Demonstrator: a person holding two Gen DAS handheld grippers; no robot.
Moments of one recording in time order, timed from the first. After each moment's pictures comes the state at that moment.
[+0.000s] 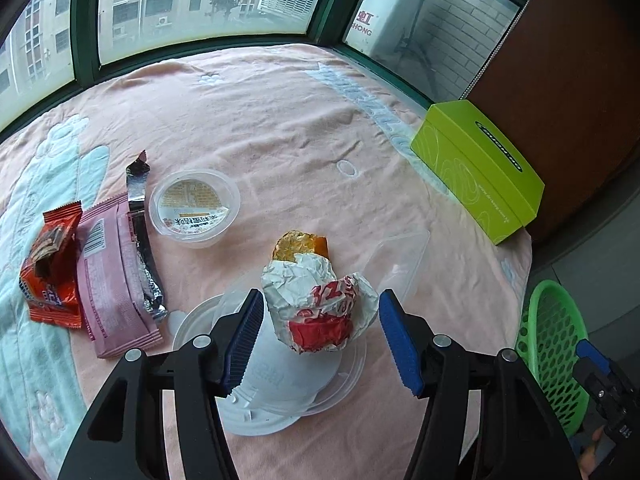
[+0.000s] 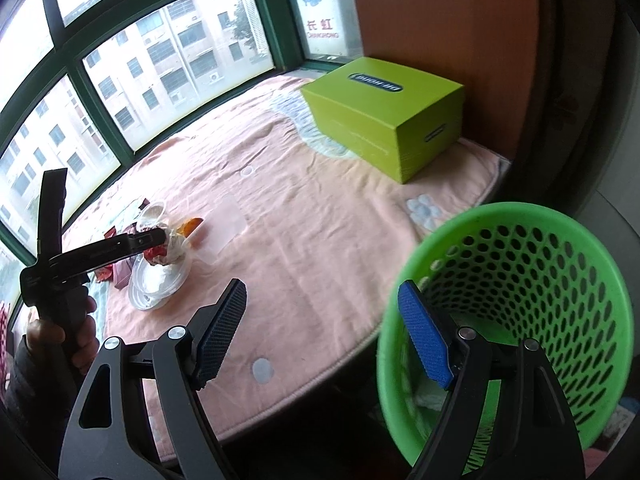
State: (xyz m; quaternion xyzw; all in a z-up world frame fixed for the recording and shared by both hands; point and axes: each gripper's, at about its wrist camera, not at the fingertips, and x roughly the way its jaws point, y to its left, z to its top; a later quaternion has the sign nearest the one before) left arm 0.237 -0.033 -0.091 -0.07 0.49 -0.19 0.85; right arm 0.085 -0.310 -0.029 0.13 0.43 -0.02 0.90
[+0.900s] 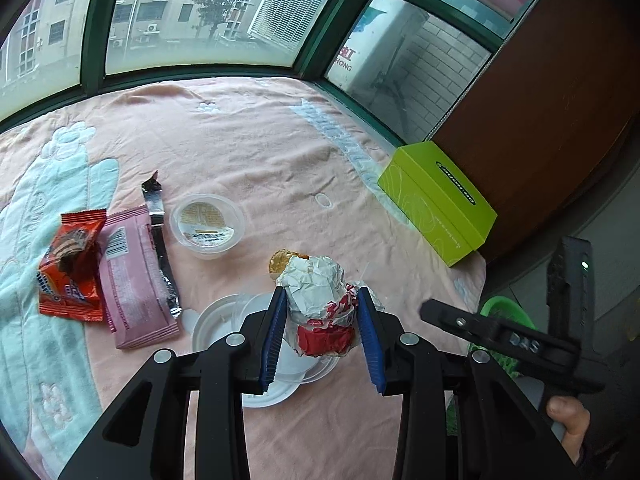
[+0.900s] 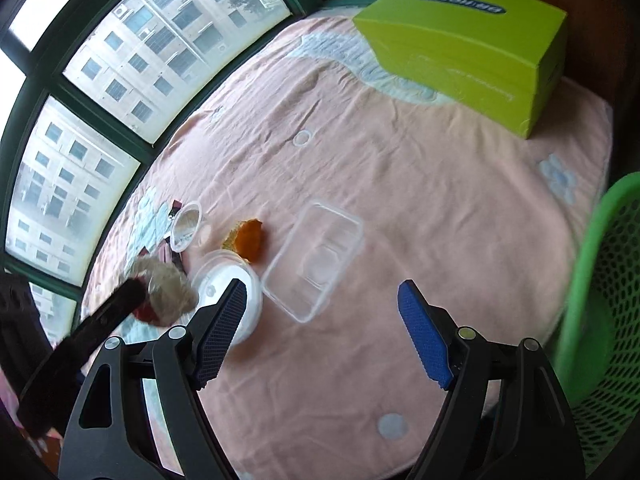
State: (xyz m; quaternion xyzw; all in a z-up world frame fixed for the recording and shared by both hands) left arm 0.210 0.013 -0.055 -0.13 0.44 -0.24 0.85; right arm 0.189 -0.256 -0.070 0.24 0.50 0.04 0.83
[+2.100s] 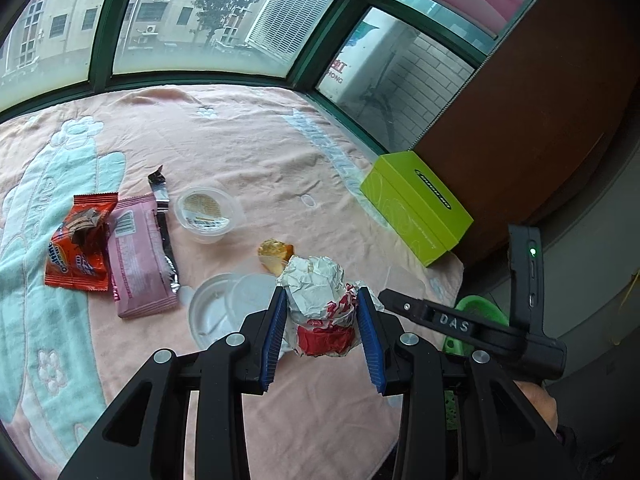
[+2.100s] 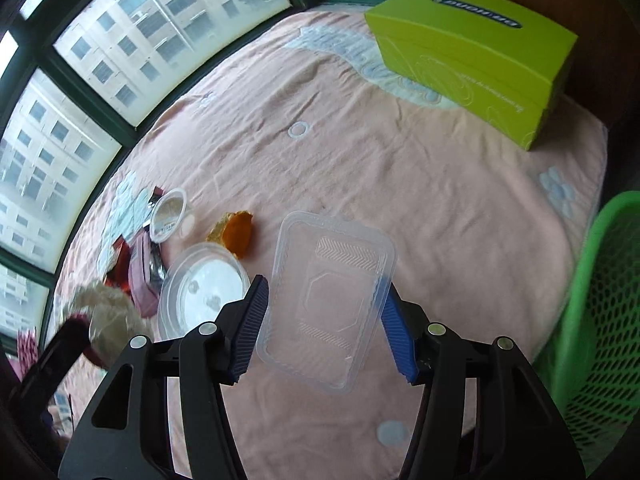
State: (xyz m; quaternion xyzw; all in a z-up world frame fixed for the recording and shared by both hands) left arm 0.173 0.024 -0.041 -0.16 0.42 -0.26 0.85; right arm 0.179 -0.244 -0.065 0.18 0.51 0.01 0.84
